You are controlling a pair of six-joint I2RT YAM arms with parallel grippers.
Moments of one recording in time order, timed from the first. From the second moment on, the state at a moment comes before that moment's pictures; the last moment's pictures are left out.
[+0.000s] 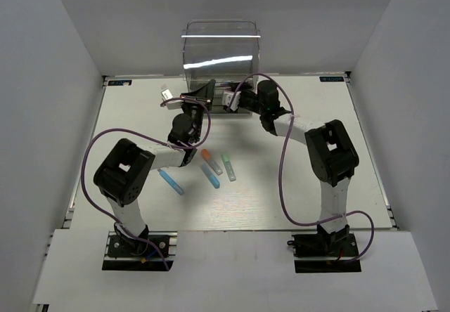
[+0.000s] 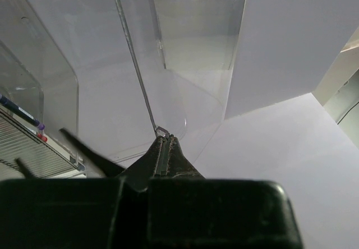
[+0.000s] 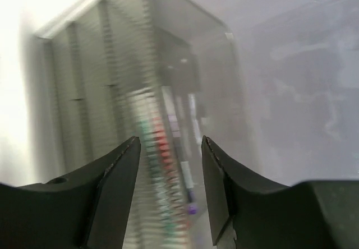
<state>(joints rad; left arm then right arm) -0.56 1.78 0.88 1.28 -0.40 -1.30 0.49 2.02 1.34 0.54 -0.50 -1.10</state>
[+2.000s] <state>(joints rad) -0.56 2.05 0.92 1.01 -0.37 -1.35 0.28 1.41 0.74 0.07 -0.67 -0.48</state>
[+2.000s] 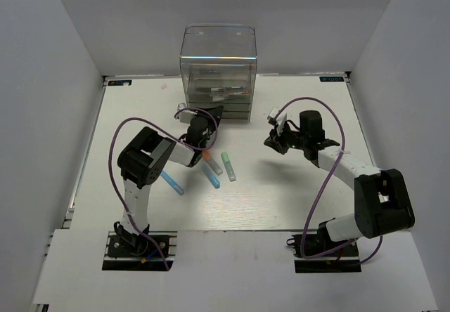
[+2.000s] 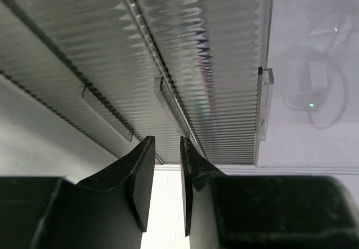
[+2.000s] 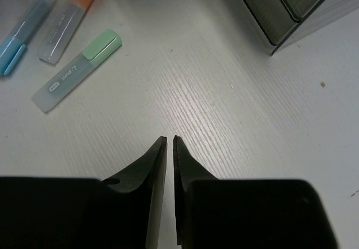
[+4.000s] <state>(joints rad) -0.59 1.90 0.74 0.93 -0.27 -1.36 0.28 1.49 0.87 -0.11 -0.73 -0.51</state>
